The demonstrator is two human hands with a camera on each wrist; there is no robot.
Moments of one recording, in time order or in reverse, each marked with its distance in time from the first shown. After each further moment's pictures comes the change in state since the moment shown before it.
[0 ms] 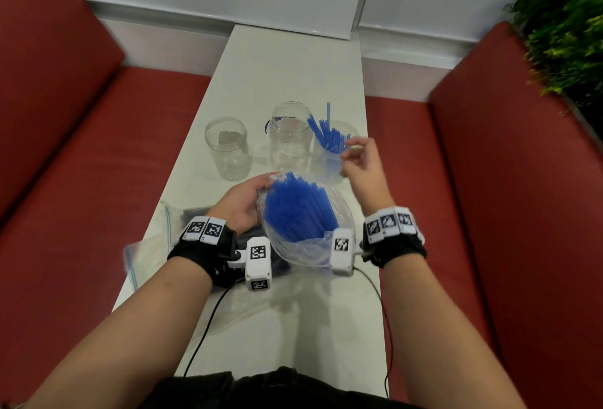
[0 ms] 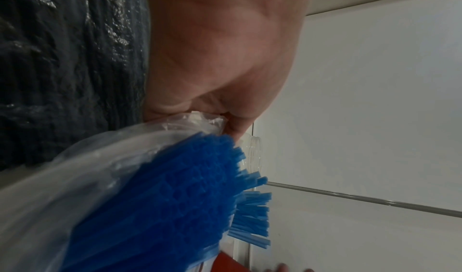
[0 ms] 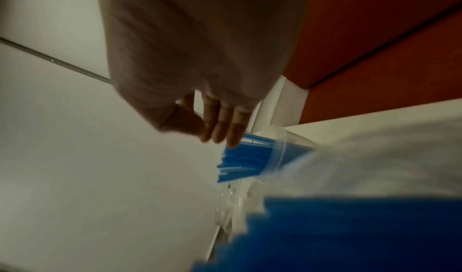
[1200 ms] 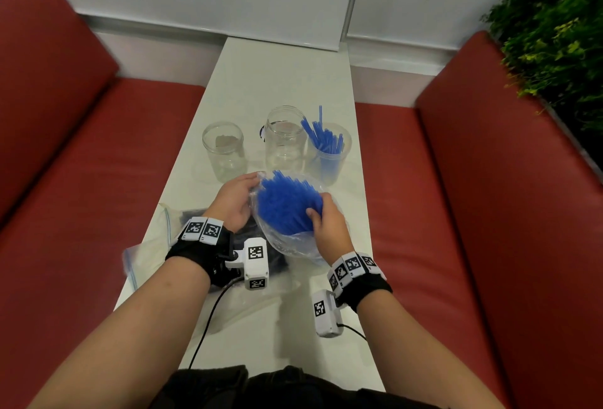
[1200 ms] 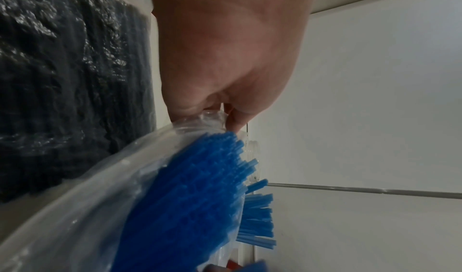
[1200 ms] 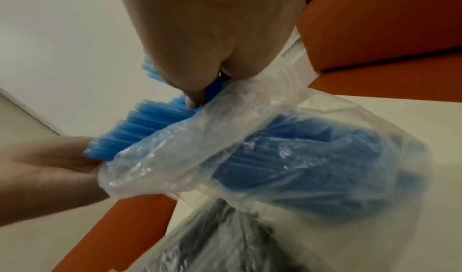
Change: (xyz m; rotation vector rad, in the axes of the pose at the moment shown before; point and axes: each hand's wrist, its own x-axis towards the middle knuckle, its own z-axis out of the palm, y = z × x) left_hand 0.006 -0.004 -0.017 0.025 0.140 0.184; right_hand -0.087 0.047 0.043 -0.411 -0.068 0.029
